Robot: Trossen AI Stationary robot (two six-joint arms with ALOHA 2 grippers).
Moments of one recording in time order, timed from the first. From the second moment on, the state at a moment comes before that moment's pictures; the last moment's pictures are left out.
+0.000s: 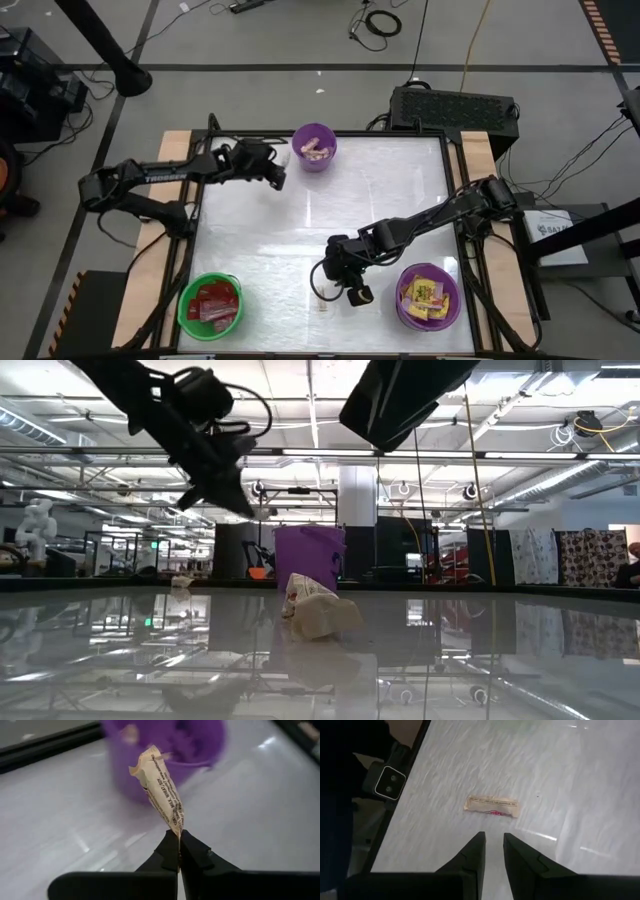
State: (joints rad) left arm 0.45 1.26 0.72 -0.18 -0.04 -0.49; right arm 0.31 1.82 1.43 -0.58 -0.20 0.13
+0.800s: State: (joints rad) left arm 0.49 1.55 1.07 -0.14 0.03 -0.41; right arm 0.31 1.82 1.43 -0.57 -0.15 0.24
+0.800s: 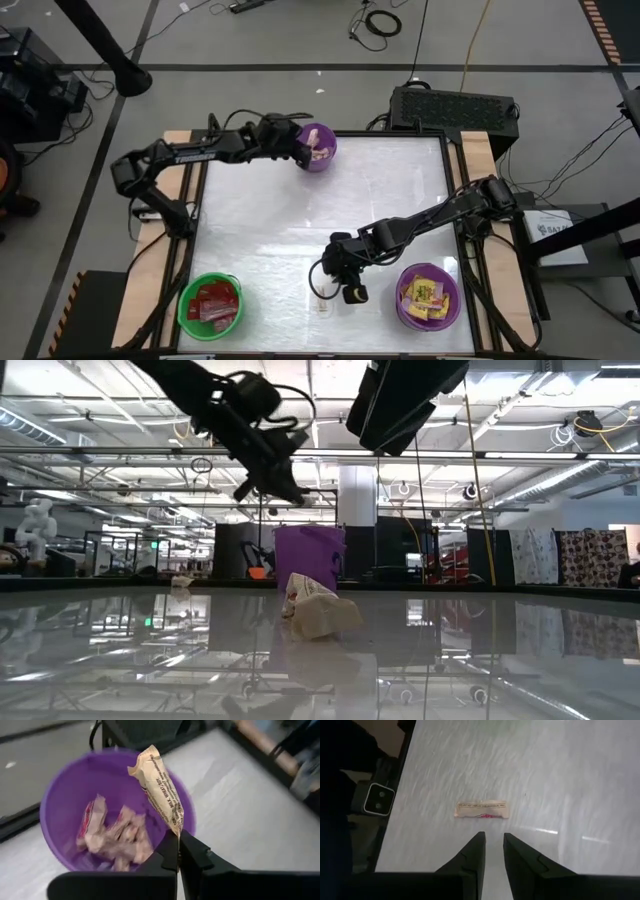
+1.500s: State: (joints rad) left arm 0.55 1.61 1.15 -0.28 0.00 -0.25; right arm 0.29 1.82 1.43 -0.51 -0.05 0.31
